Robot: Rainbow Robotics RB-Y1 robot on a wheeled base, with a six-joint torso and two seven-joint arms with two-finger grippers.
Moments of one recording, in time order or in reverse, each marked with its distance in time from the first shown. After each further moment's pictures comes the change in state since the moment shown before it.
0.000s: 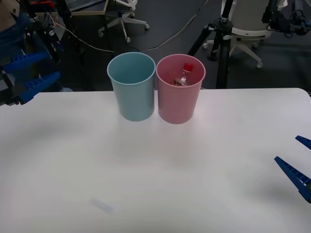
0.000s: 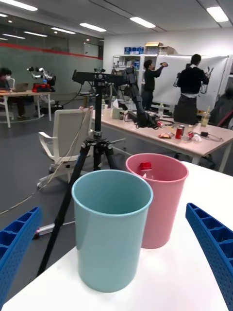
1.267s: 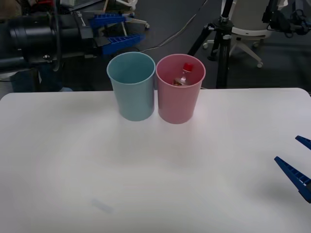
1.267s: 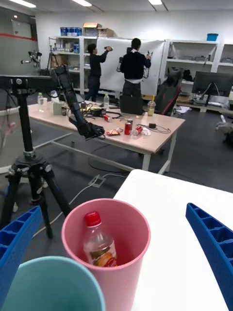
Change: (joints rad) right arm 0.000 0.000 0.000 0.000 0.000 0.000 0.000; left arm -0.666 -0.058 -0.525 0.082 -0.092 0.138 0.236
